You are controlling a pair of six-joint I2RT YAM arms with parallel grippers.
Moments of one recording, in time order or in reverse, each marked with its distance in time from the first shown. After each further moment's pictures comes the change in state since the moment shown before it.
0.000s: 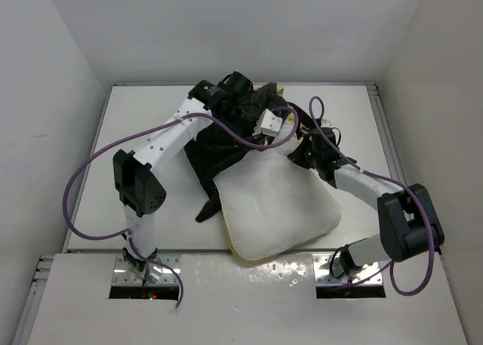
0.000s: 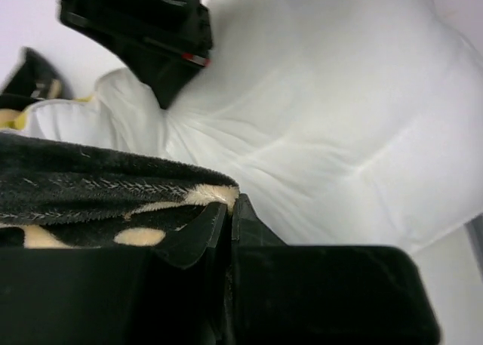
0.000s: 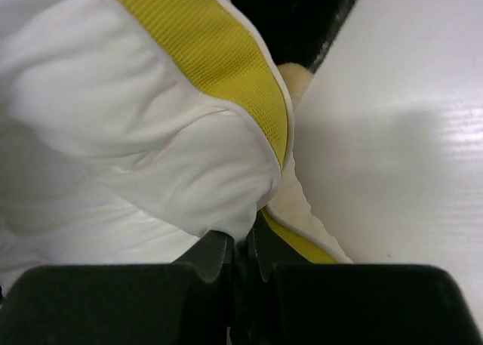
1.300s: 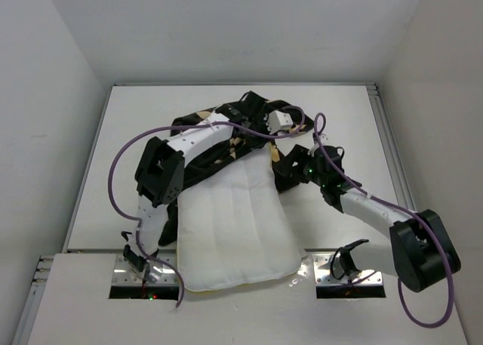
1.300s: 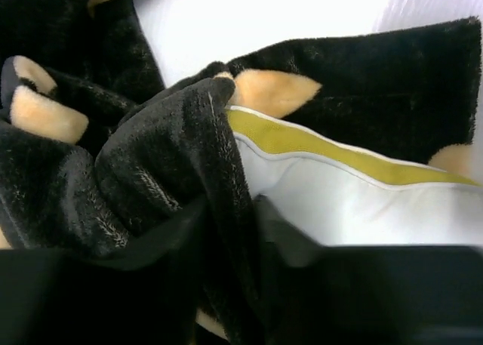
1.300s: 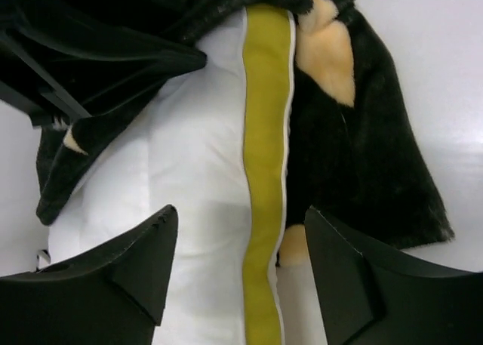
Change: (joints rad) left arm -0.024 0.156 -0.250 0.565 -0.521 -0.522; right arm 0.068 -0.216 -0.252 0.166 -0.164 0.096
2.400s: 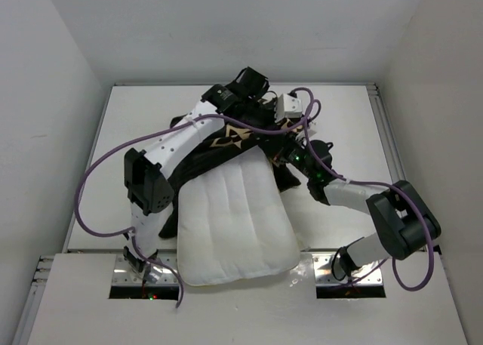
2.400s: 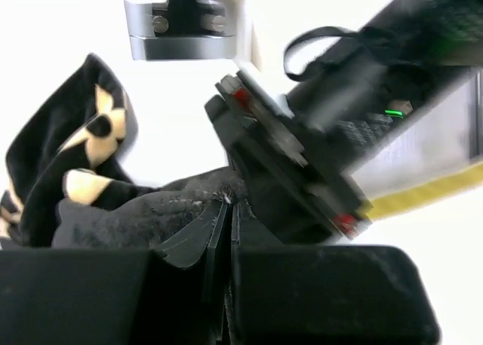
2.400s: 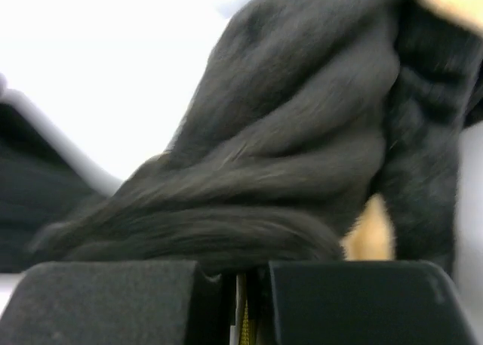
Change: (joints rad) left arm -0.042 -0.101 0.255 -0.240 0.357 0.069; right arm 0.077 0.267 0.080 0.587 -0.042 0.138
